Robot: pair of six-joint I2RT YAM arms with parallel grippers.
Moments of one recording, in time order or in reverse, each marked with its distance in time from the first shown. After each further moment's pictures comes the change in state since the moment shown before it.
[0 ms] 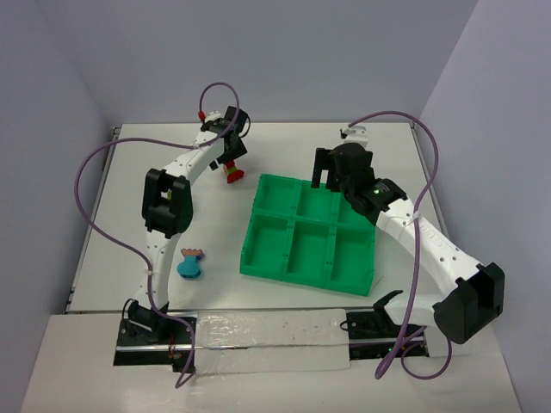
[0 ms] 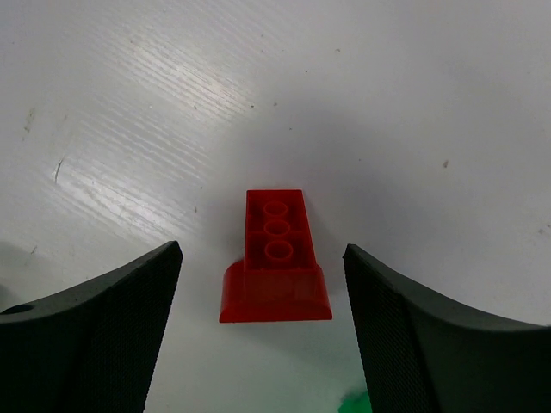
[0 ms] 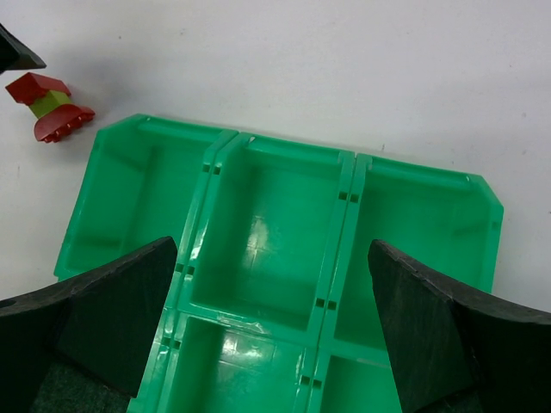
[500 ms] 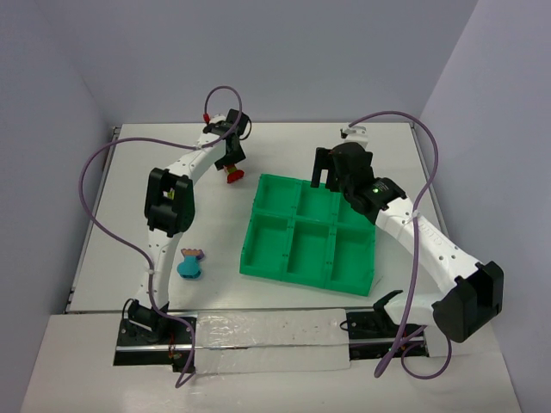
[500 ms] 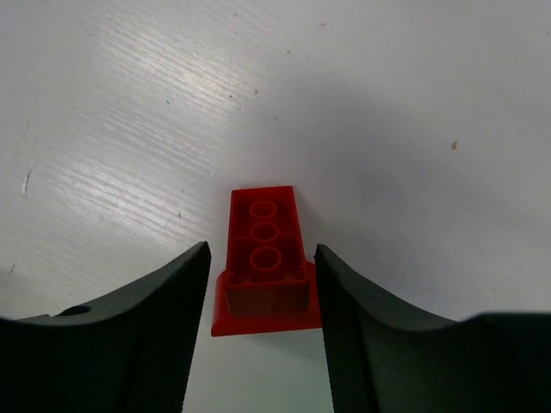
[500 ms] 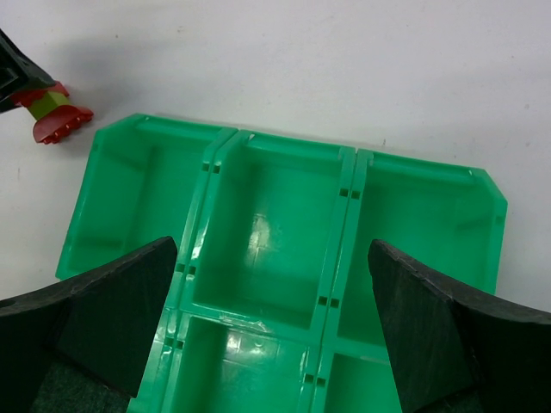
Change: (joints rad) left arm 0.003 0.041 0.000 0.032 0.051 0.077; right arm 0.000 0.010 0.008 -0.013 0.005 0.023
